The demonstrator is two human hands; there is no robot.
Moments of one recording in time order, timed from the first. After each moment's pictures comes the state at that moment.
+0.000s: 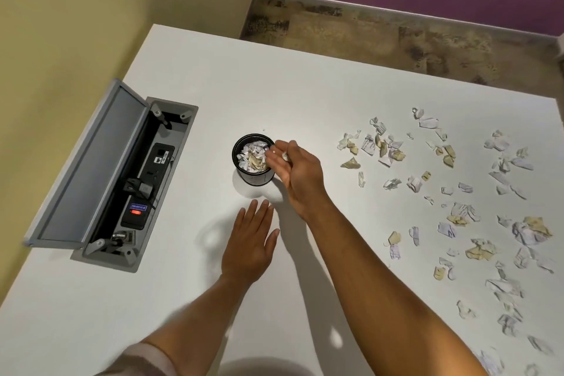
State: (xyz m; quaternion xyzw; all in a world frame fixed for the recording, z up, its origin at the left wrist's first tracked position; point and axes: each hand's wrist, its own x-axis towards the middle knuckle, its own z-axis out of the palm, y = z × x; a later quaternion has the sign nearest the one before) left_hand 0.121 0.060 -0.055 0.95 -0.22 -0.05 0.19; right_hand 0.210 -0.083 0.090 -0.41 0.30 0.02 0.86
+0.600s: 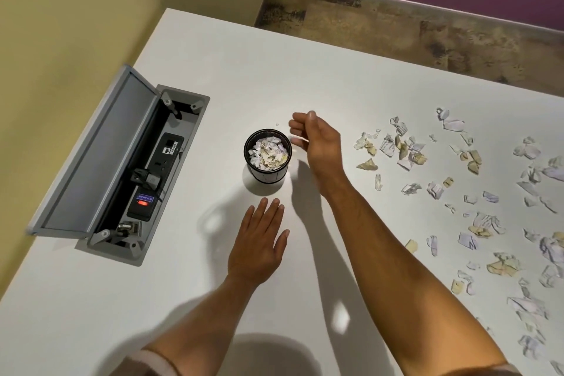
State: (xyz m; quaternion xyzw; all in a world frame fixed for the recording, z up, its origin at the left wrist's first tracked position) left_hand 0.122 0.059 -0.053 0.96 -0.22 -0.05 0.17; right_hand 0.249 -0.105 0.069 -0.64 0.20 -0.03 0.74
